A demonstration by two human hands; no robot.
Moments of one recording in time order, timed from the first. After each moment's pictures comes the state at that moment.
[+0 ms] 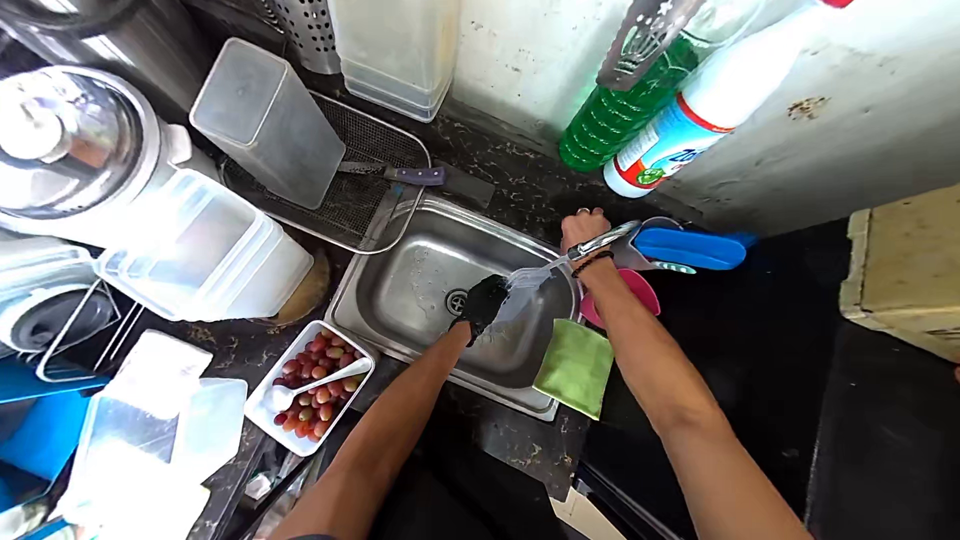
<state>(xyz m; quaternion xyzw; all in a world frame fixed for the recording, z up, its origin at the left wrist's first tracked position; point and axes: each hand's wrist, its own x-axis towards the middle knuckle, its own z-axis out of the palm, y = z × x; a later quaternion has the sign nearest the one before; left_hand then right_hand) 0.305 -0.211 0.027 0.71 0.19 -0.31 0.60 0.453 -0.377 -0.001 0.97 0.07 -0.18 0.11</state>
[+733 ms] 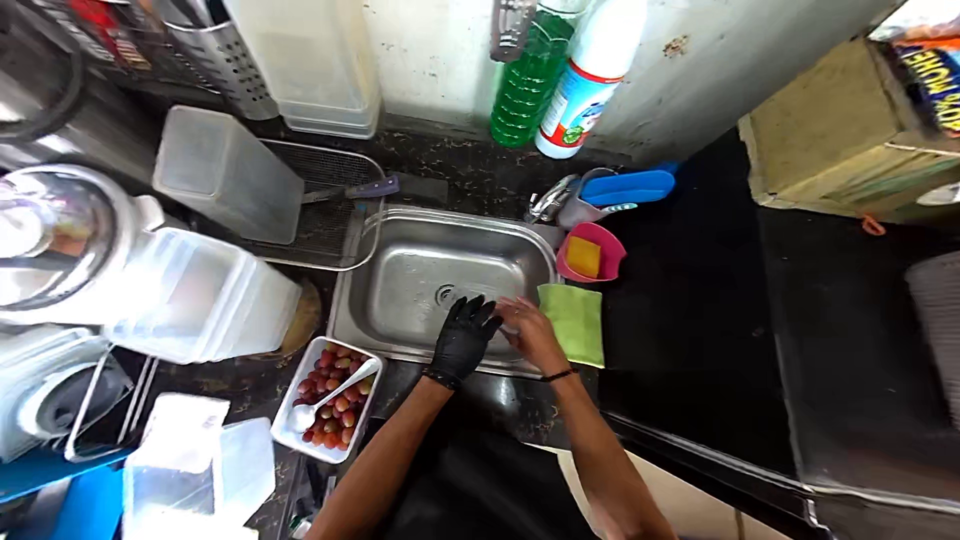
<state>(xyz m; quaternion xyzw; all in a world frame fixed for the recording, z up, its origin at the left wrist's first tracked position) 0.189 -0.196 -0.027 0.93 -0.23 -0.01 0.27 0.204 -0.386 -0.045 0.94 0.20 -0.04 -0.26</state>
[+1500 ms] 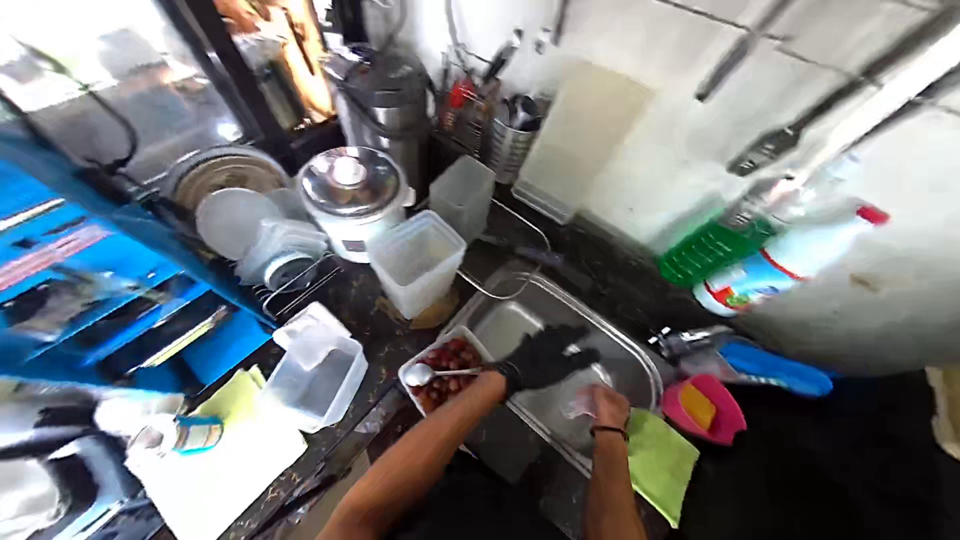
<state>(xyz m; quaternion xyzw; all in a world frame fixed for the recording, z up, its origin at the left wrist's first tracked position) 0.174 -0.095 0.090 0.82 -0.06 -0.06 0.56 0.235 -0.319 -0.066 0.78 -0.26 -0.11 -0.56</state>
